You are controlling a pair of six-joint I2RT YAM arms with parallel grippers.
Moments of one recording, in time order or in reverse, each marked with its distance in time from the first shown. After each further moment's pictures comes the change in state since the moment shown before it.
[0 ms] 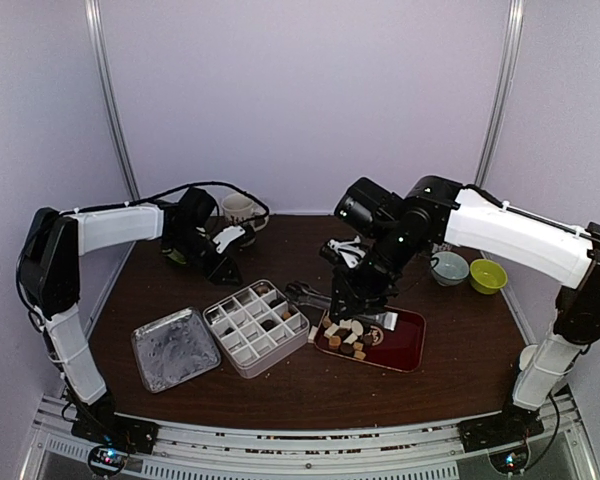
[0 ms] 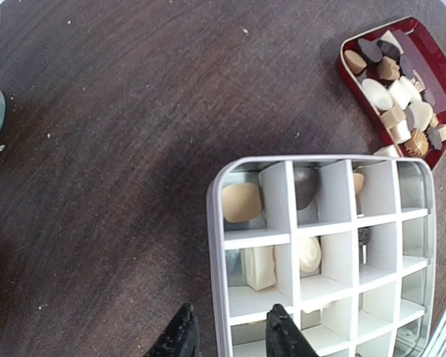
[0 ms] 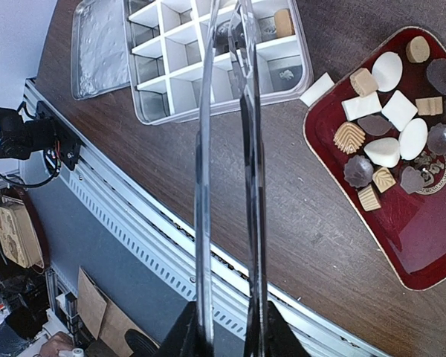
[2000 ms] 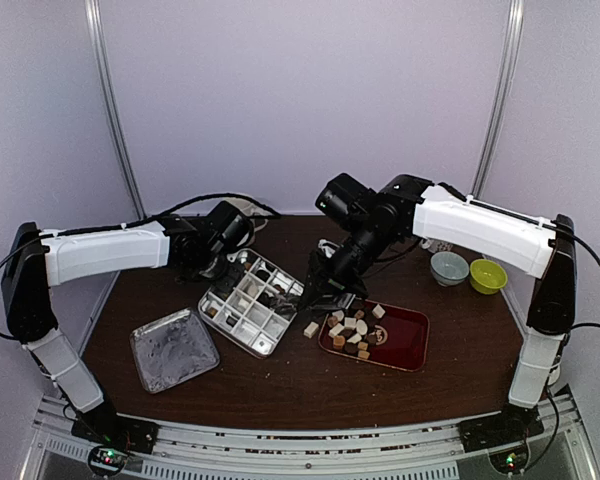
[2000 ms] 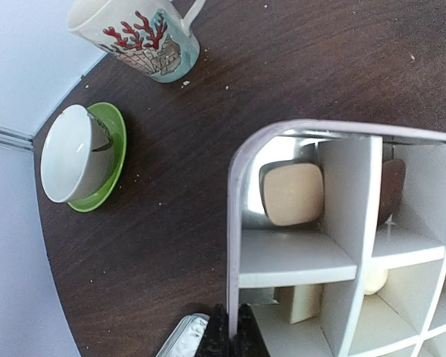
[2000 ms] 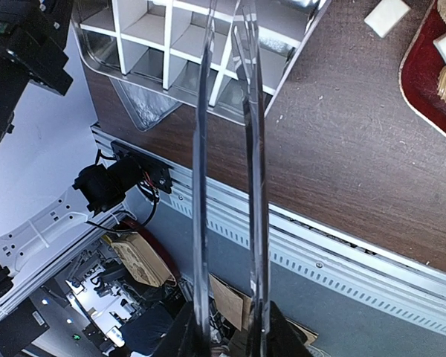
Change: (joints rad) left arm -0.338 -0.183 -0.113 0.032 -0.889 -0.499; right arm -0.047 0.164 0.123 0.084 -0.285 0.458
